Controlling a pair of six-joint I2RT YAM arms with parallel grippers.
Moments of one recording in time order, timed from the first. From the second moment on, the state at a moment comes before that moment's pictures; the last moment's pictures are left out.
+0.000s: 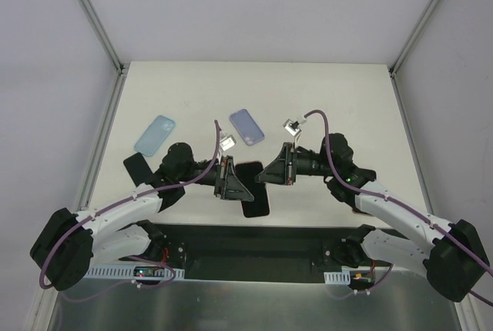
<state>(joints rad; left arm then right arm) -0.69 1.04 0.44 0.50 1.00 -0.87 0.70 1.03 0.59 0.34 -0.80 0.83</state>
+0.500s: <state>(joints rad) -0.68 0.91 0.44 0.46 0.92 -0.86 0.73 0.84 0.53 0.26 -0.86 0.80</state>
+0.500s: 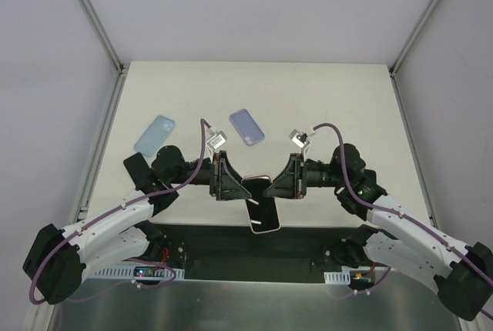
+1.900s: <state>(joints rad) -0.68 0.99 0.43 0.33 0.75 -0.86 0.74 0.88 0.56 -0.07 -0.75 0.64</state>
